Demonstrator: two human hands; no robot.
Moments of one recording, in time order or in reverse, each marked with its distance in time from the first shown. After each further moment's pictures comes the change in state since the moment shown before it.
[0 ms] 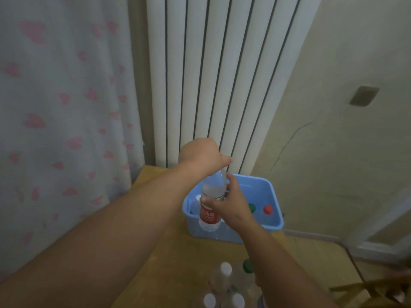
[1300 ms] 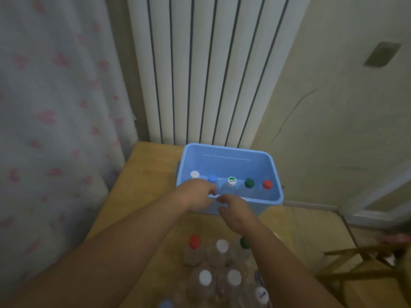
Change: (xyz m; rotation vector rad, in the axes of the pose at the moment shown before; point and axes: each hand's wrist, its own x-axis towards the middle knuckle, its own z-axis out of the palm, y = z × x) left_hand -0.042 -0.049 0.151 -0.018 -0.527 0.280; right_hand -0.001 0.094 0.000 -0.558 -0.200 0.149
